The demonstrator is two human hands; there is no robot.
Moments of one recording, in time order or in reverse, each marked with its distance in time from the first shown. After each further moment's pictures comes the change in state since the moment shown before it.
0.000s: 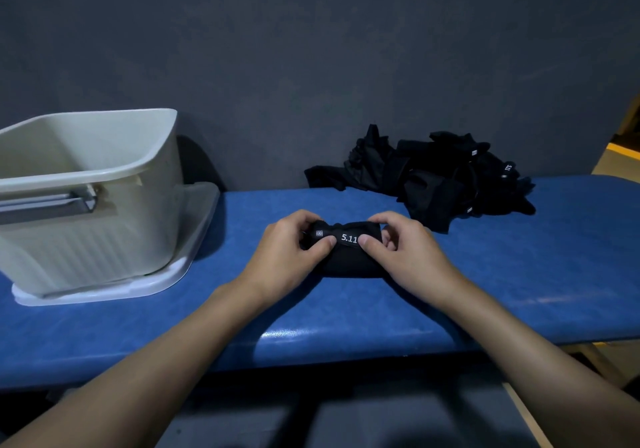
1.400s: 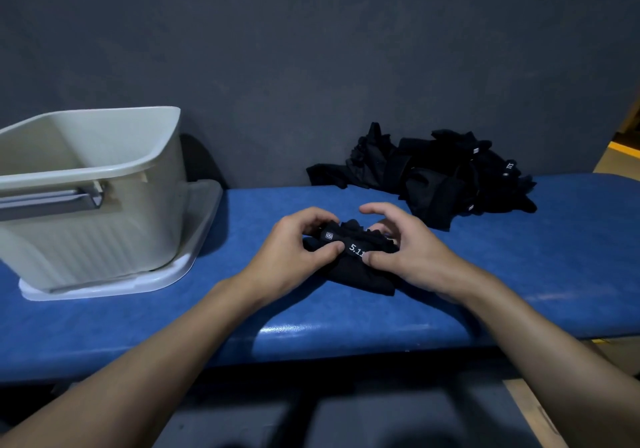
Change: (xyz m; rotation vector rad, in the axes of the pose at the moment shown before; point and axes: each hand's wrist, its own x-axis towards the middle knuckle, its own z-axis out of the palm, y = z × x) left_hand -0.003 0.004 -0.003 -0.202 -0.099 0.092; right_hand -0.002 -0.010 -0.010 0.325 -0.255 0.034
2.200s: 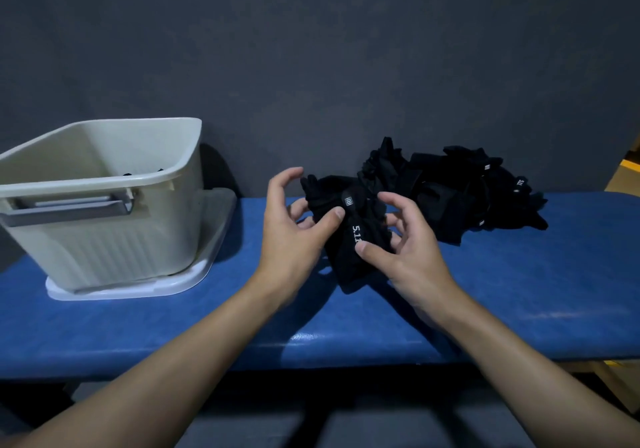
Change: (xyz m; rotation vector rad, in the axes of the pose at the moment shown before) left_hand -0.005 0.044 -0.009 -0.622 0.351 -0.116; right_hand -0.005 -0.021 0.037 0.367 0.238 -0.178
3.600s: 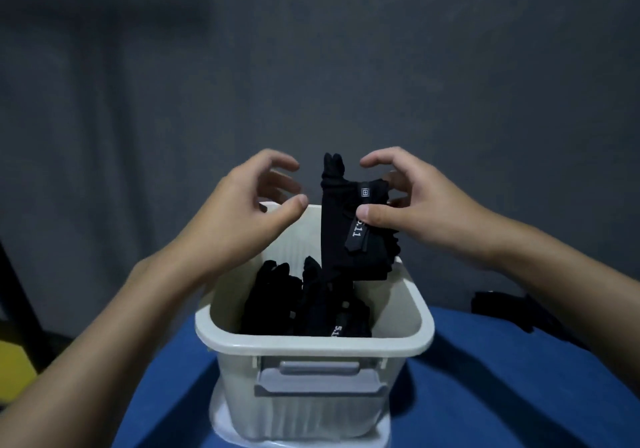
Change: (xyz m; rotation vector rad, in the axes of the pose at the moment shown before) left_hand 0.130 0.146 -0.271 0.797 0.054 0.271; right_hand 0.191 -0.114 0.228 -0.456 -0.512 -0.146
